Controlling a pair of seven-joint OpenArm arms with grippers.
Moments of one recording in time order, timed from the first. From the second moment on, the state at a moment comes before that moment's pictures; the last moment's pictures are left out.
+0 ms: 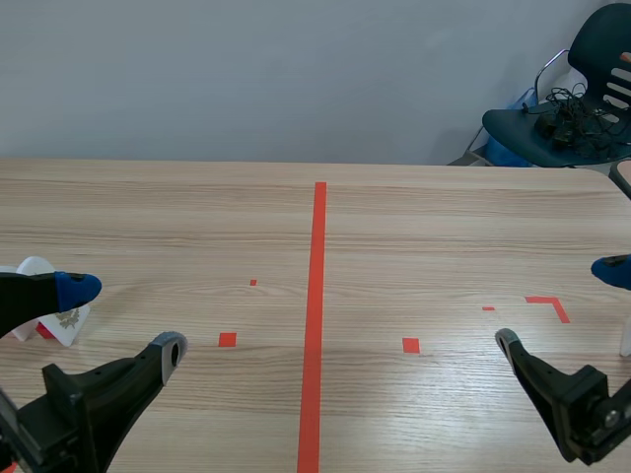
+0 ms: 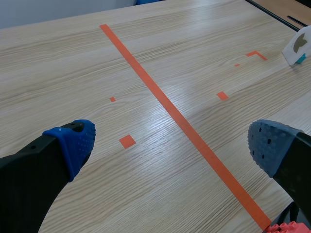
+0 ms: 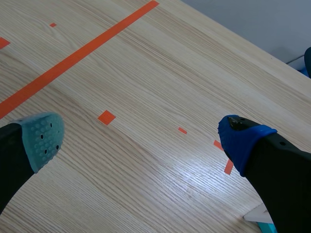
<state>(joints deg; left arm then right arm) 45.0 -24.8 -8.2 114.8 -21.3 -31.9 -2.0 -43.7 26.7 14.3 108.6 3.8 25.2 11.7</state>
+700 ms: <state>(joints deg) 45.0 -24.8 -8.2 114.2 -21.3 -31.9 -2.0 -43.7 26.7 14.3 108.6 3.8 25.2 11.7</state>
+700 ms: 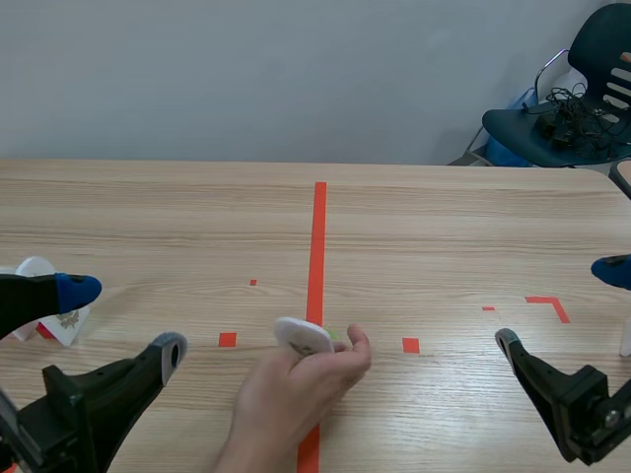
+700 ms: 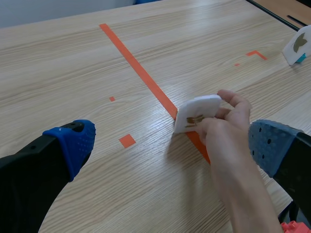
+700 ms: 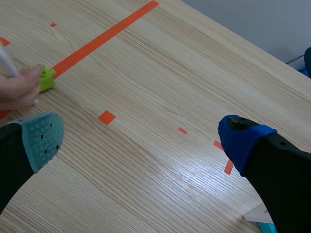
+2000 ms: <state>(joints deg) 15.6 -20.8 11.5 78.1 -2.7 -31.9 -11.4 -41.0 26.7 14.3 108.6 3.8 25.1 11.0</state>
